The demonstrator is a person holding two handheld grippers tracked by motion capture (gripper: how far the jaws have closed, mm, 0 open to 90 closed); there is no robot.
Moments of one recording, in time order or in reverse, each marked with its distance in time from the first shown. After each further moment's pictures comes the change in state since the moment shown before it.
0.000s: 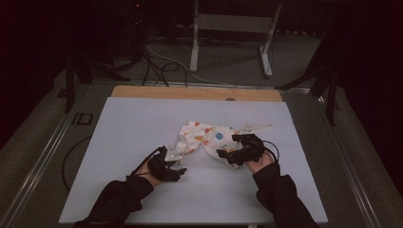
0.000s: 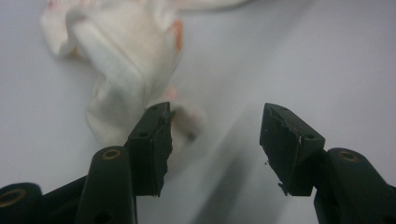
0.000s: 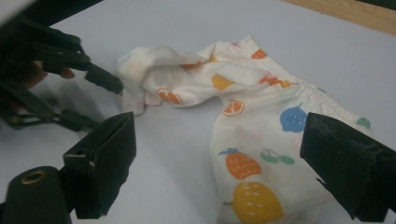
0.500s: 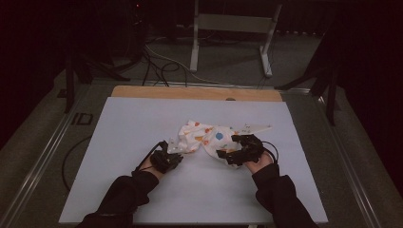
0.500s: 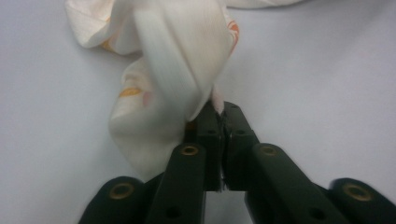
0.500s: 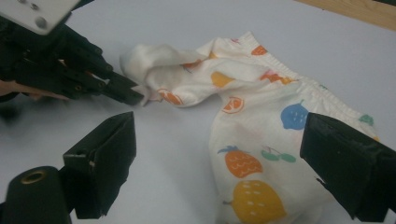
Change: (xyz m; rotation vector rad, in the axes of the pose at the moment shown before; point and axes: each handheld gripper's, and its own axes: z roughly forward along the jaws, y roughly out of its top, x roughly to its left) left arm 0.017 0.003 0.019 0.012 0.038 -0.067; right arm -0.001 -0.003 0.003 0.001 -0.007 0.002
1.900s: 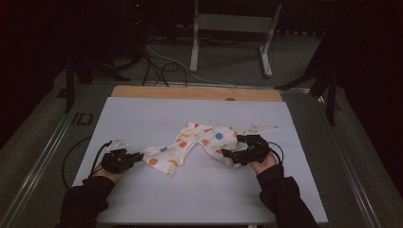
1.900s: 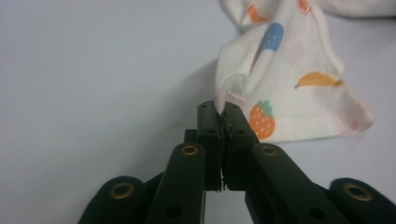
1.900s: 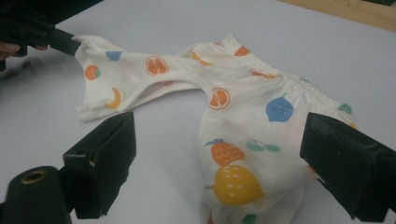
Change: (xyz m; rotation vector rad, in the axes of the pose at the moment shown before) left arm 0.081 -0.092 -0.072 -0.115 0.017 -0.290; right arm -0.009 -0.006 -0.010 -0.020 -0.010 0.029
